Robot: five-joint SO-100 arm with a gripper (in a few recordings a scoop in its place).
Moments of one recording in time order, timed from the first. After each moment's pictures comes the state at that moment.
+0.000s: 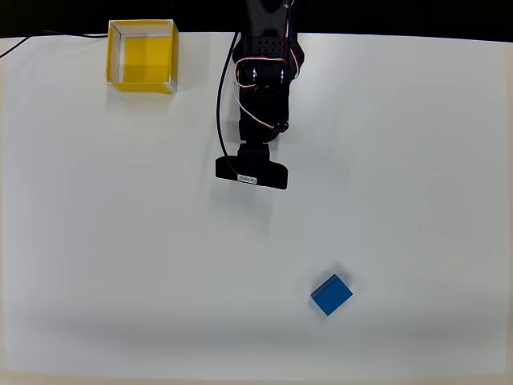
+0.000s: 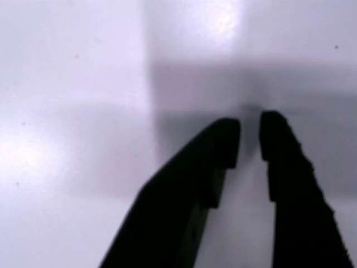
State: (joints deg) arm -0.7 190.2 178.7 77.7 -93.1
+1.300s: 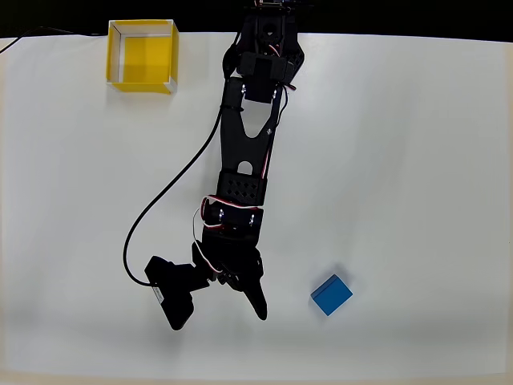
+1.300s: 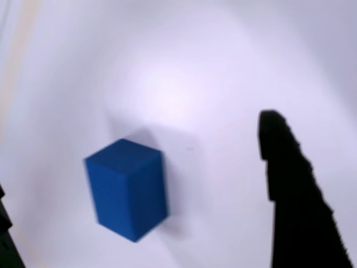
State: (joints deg) arm 4.2 73.1 75.6 47.1 -48.2
